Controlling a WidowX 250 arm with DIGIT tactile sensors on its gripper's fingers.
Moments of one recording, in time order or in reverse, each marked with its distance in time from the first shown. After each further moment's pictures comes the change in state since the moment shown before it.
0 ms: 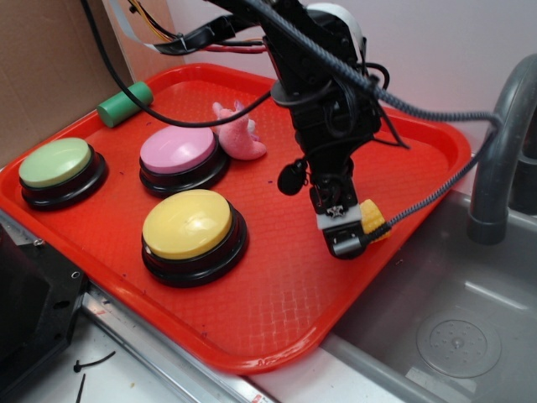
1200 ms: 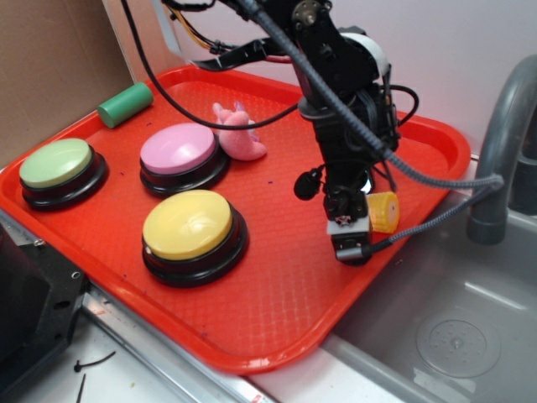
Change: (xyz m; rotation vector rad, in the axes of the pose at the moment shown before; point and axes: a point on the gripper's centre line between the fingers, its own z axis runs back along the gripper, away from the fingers) arm 0.015 -0.002 -0.018 -0.049 -0.028 -0.281
